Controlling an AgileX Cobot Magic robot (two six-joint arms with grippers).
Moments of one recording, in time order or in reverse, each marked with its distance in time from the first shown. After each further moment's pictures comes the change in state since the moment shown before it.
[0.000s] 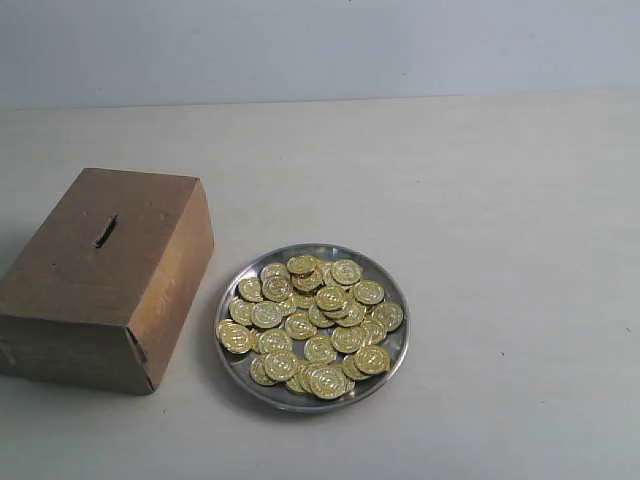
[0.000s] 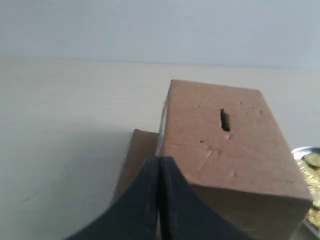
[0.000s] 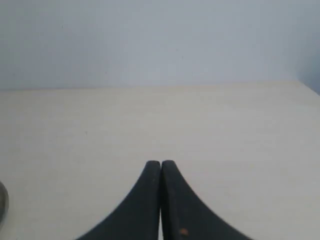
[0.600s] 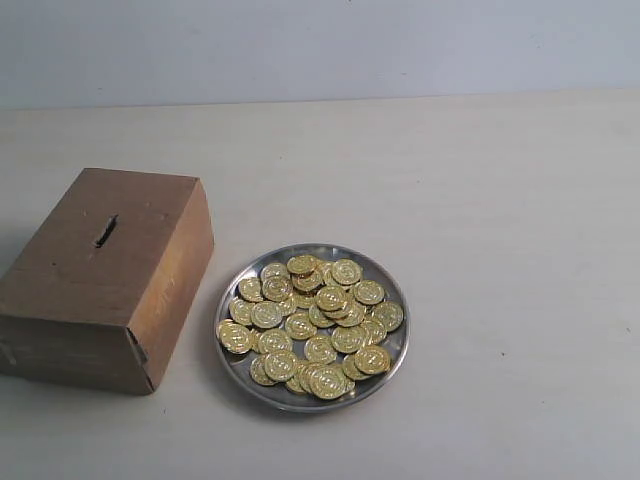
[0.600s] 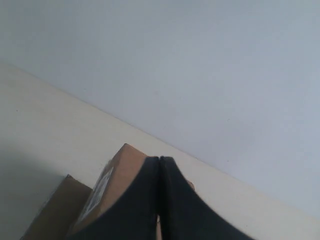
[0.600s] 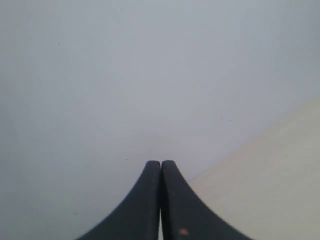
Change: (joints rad) left arm 0.000 0.000 0.000 -0.410 -0.219 -0.045; right arm 0.000 0.000 0.000 0.411 -0.318 0.228
